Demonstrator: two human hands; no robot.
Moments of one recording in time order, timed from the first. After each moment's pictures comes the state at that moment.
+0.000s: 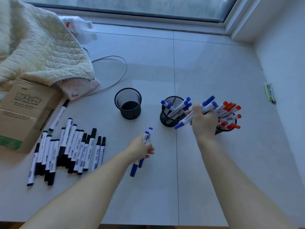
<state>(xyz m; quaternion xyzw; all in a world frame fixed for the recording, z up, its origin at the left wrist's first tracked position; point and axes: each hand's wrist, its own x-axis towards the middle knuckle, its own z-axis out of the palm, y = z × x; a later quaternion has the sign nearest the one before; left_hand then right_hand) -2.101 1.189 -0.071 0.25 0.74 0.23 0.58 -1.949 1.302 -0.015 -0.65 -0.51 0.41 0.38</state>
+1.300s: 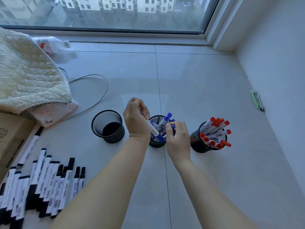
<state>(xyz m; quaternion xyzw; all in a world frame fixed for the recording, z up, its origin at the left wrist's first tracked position) -2.071 1.324 0.001 0.13 0.50 0.76 0.40 -1.963 1.314 -0.059 -0.62 -0.65 0.31 0.30</state>
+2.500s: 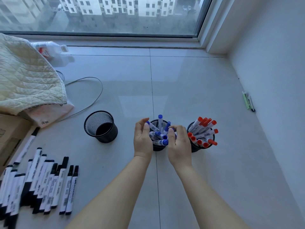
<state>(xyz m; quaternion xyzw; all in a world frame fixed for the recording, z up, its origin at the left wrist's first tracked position) -2.020 1.295 -0.056 0.18 0.64 0.61 0.43 -1.922 1.305 -0.052 -0.61 -0.64 0.34 0.32</state>
